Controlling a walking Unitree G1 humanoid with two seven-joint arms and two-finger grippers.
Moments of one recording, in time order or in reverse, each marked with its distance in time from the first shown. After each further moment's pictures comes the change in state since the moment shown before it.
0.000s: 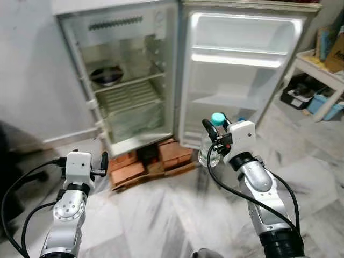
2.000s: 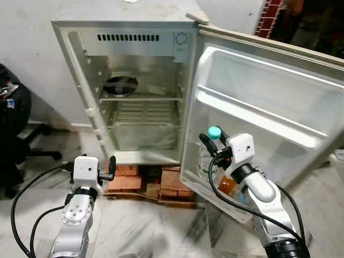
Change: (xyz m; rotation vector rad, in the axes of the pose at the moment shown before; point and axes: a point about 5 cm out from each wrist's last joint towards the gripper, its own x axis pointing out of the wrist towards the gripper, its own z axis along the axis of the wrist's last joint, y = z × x) left arm -0.004 -0.012 -0.005 -0.039 0.012 -0.032; right arm -0.016 0.008 -0.017 0.022 0.052 0.110
